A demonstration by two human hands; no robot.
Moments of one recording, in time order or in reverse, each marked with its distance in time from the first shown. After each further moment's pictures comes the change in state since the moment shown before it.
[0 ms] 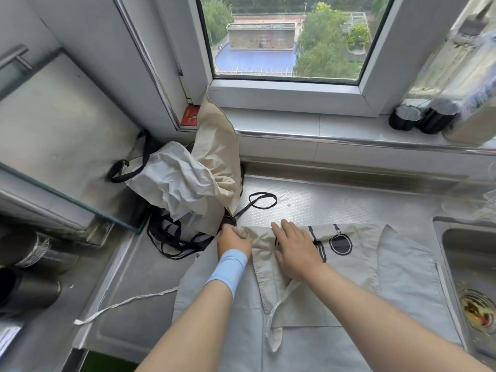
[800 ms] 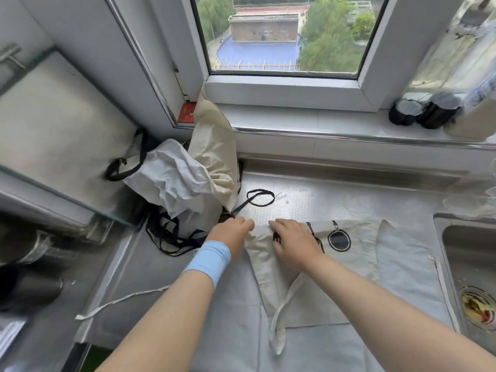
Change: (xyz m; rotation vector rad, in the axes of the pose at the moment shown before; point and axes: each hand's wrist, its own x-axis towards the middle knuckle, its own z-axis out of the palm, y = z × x) left_hand 0.011 0.012 -0.030 0.937 -0.261 0.898; right_hand 0.010 0.009 -0.012 0.102 0.052 -0.056
